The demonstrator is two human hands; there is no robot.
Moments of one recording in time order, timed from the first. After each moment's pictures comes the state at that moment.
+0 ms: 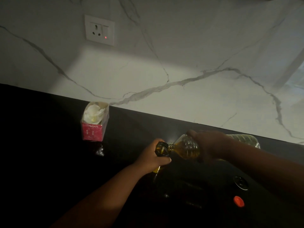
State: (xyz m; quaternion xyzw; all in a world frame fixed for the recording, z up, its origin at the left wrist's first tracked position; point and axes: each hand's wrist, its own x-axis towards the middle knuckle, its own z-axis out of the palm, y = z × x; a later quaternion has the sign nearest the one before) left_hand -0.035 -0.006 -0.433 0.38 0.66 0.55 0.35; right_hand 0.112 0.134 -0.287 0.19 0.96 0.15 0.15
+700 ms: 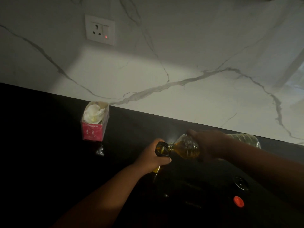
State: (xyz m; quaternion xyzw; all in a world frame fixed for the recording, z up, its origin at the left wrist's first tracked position) left_hand -0.037 -0.005 -0.436 0.38 0.66 0.54 0.34; right_hand 0.110 0.132 -0.285 0.19 0.96 0.14 0.15
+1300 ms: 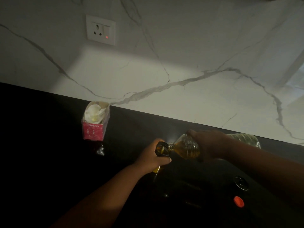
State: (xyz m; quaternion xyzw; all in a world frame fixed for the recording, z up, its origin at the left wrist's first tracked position) left_hand -0.036 -0.007 -0.434 0.38 0.67 0.54 0.35; right_hand 0.109 0.132 -0.285 0.19 0.96 0.15 0.16
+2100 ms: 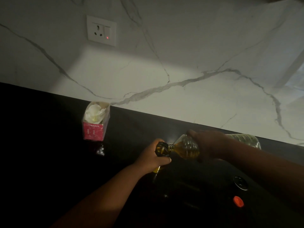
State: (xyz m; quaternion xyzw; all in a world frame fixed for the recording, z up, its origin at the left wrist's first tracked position) left_hand -0.034 -0.011 -0.429 0.38 0.67 0.54 0.34; right_hand 0.109 0.130 -0.285 0.19 0.96 0.14 0.15
